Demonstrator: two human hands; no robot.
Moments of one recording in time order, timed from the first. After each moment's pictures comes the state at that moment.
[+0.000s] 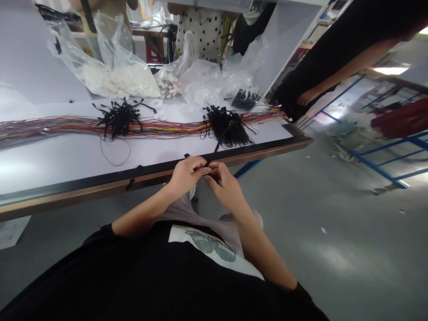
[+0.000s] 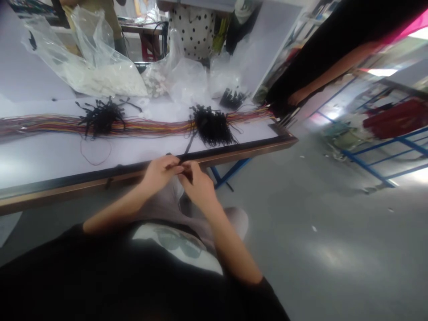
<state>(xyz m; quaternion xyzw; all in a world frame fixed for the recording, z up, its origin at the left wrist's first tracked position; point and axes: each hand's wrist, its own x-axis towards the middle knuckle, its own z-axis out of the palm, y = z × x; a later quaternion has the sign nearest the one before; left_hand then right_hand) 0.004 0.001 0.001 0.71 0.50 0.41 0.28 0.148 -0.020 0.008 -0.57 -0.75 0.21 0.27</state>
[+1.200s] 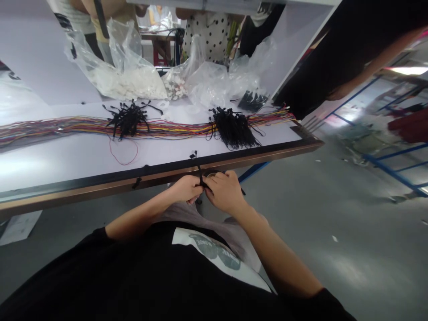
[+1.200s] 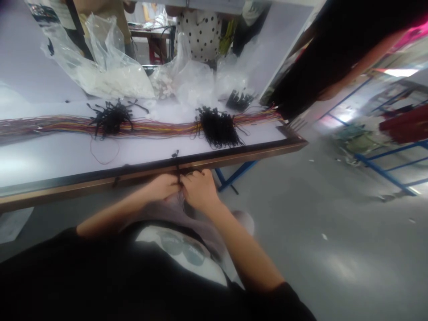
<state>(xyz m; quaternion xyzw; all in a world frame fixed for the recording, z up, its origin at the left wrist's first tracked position) -0.011 -0.013 -0.019 0.69 0.51 0.21 0.48 0.149 -0.014 -0.006 -0.43 -0.90 -0.05 0.05</state>
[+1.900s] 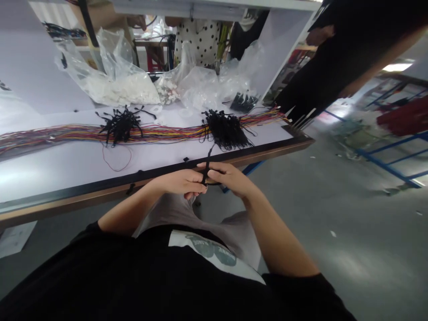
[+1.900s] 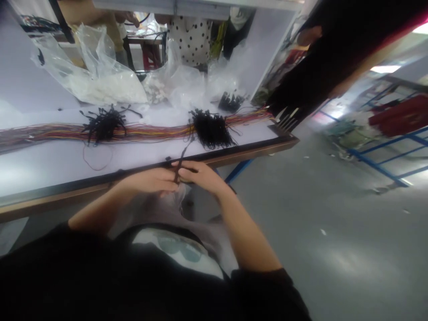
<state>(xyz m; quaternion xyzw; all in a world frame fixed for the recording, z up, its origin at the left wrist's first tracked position) -0.020 0.003 0.041 0.74 0.38 0.09 0.54 0.170 0.019 0.024 -0.41 -0.71 0.50 0.29</state>
